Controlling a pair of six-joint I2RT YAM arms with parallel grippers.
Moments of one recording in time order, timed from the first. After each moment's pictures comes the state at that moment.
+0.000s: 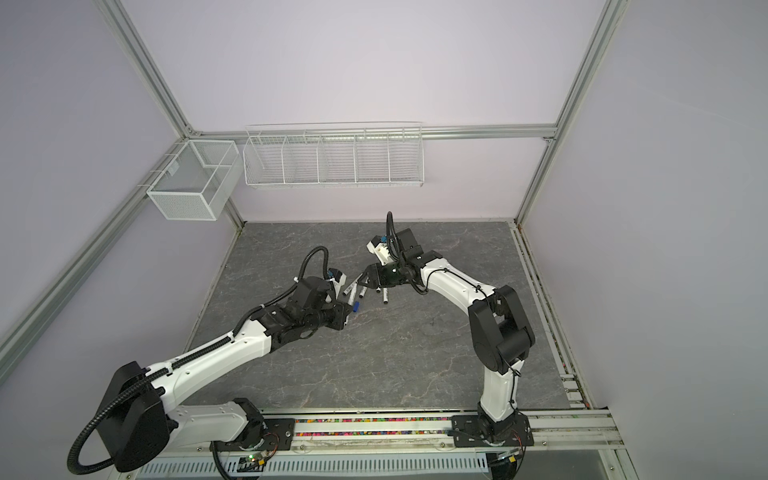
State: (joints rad) left arm -0.75 1.27 0.84 -0.29 0.00 -0.36; right arm 0.56 1.86 1.43 -0.41 -0.68 0.35
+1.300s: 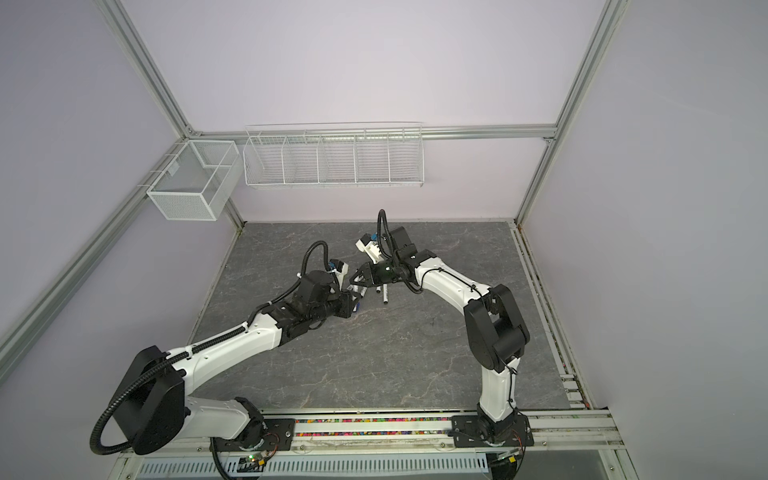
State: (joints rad) left arm -0.72 1.38 0.84 -0.10 0.00 -0.40; right arm 0.59 1.89 1.48 -0.36 -0.79 0.36
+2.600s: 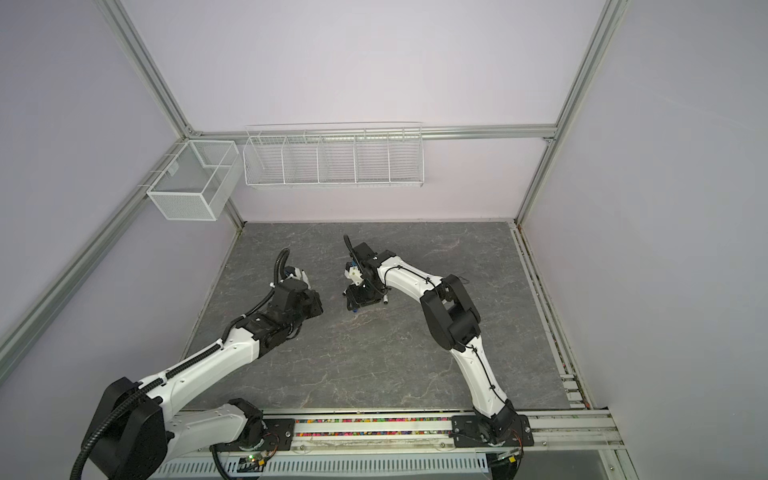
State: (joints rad) left arm -0.57 1.19 0.68 -0.18 -0.27 -0.67; right arm 0.72 2.29 1.89 -0.89 -0.36 0.22
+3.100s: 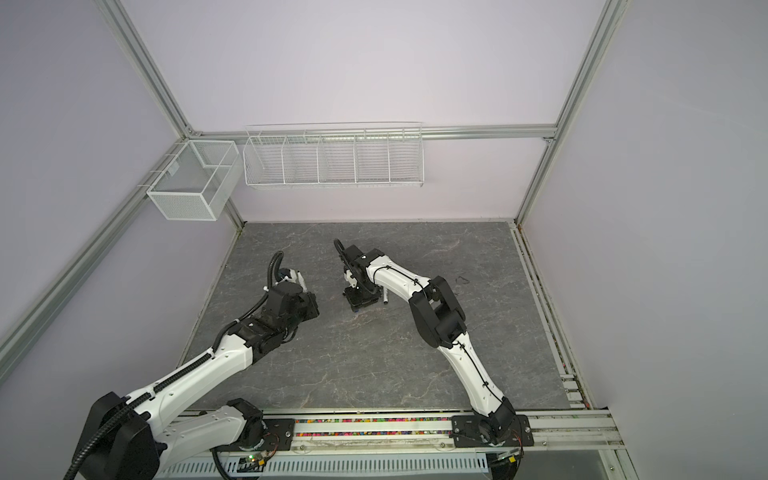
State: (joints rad) left arm -0.57 1.11 0.66 -0.21 -0.28 -0.66; right arm 0.76 2.41 2.07 -1.05 -0.20 0.23
